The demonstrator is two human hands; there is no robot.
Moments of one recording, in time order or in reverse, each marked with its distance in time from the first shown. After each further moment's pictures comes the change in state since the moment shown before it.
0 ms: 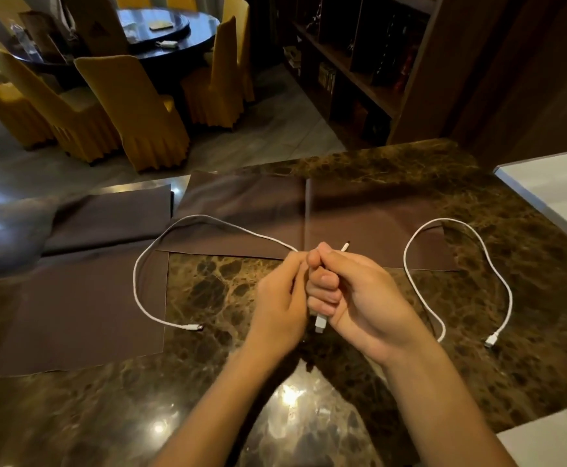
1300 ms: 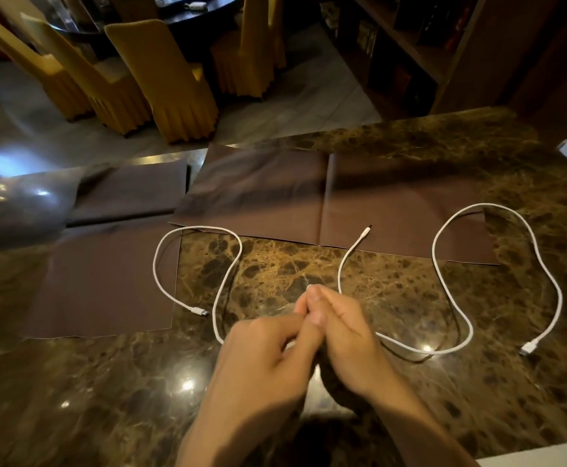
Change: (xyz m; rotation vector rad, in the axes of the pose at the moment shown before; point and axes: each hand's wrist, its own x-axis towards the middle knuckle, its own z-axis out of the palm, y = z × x) left_hand -0.052 0.060 -0.023 0.338 -0.158 -0.317; right_hand -0.002 0.064 -0.044 -0.720 0.010 -0.253
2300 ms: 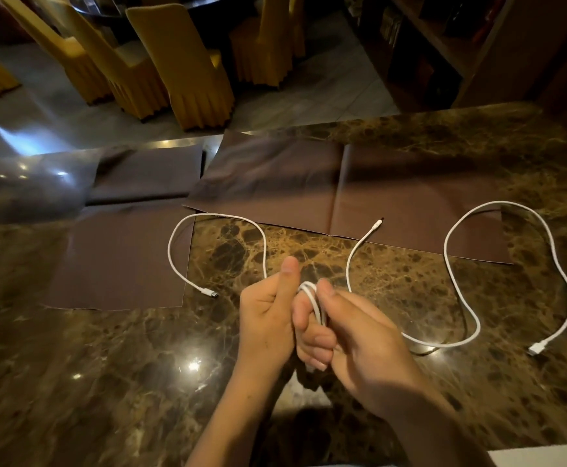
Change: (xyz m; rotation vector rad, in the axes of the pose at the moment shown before) left_hand 0.025 -0.021 0.034 -0.628 0.408 -0.080; right_hand -0.019 -0.047 0.009 0.623 -0.289 0.252
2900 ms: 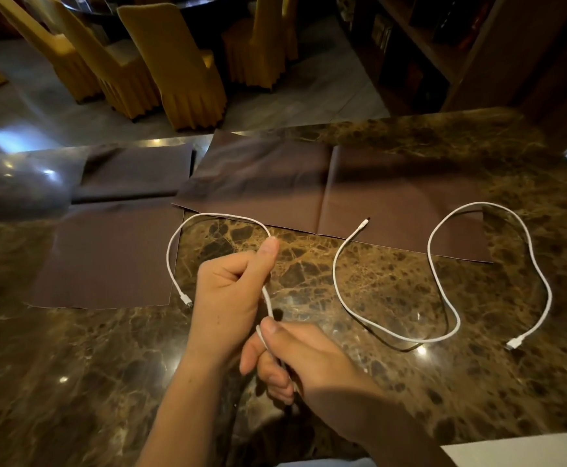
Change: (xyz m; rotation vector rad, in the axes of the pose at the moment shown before) left_hand 0.013 0.029 -0.024 0.025 -0.061 -0.006; right_hand -0.009 0.023 0.008 -0.275 -0.038 0.177
